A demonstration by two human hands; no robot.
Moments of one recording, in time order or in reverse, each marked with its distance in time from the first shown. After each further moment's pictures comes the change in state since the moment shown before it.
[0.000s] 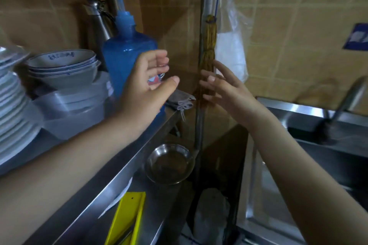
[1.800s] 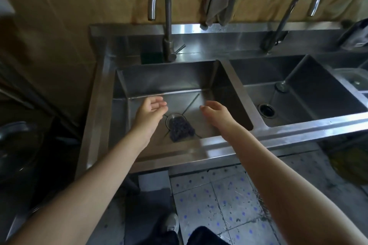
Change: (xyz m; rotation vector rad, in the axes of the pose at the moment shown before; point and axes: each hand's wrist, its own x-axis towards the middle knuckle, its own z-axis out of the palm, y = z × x) left_hand -0.168 -0.081 0.437 -0.203 -0.507 -0.792; right_hand -0.333 0.132 -0.351 -0.239 0.938 0.649
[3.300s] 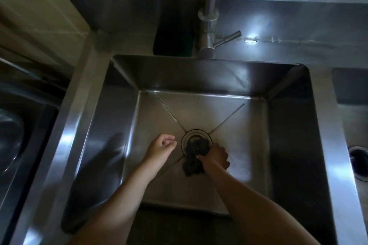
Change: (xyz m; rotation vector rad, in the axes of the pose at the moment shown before) left_hand 0.210 -0.166 0.039 0.211 0.106 -0.549; right_hand 0.241 0.158 0.116 -0.937 -0.215 0.393
